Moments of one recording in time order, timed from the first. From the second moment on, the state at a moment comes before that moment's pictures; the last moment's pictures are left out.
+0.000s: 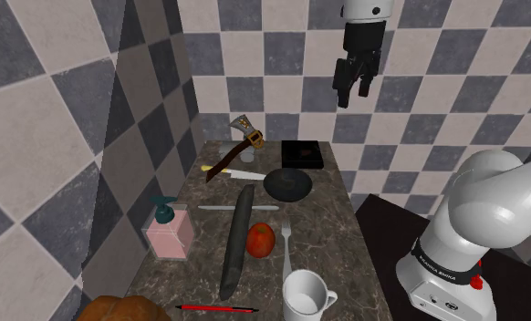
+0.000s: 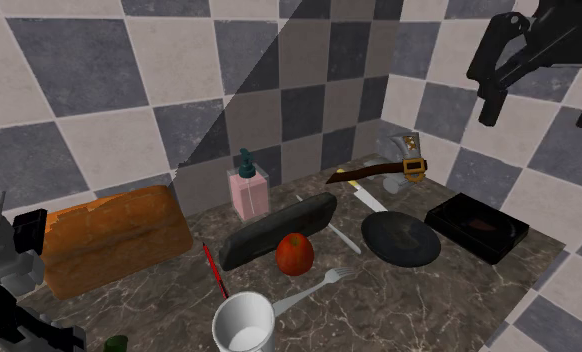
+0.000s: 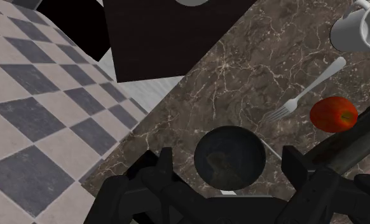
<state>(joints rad) 0.01 -0.75 0.03 -2.27 0.01 1.47 0.11</state>
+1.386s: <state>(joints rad) 0.10 -0.26 0.30 -2.09 0.11 1.83 0.34</state>
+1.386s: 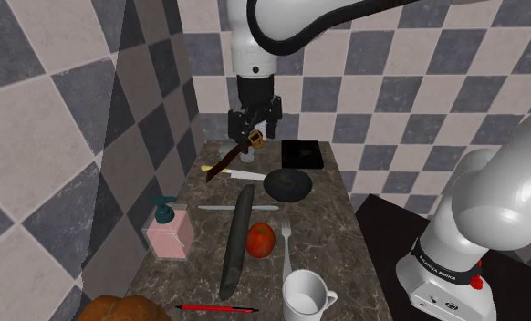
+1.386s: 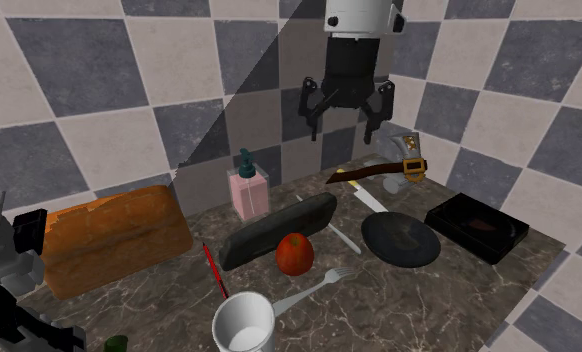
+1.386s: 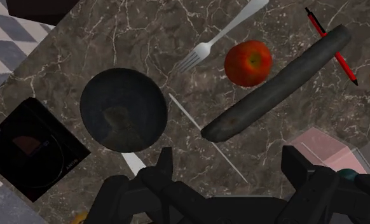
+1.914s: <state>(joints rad) 0.15 0.01 0.38 -1.90 0.03 1.93 0.45</state>
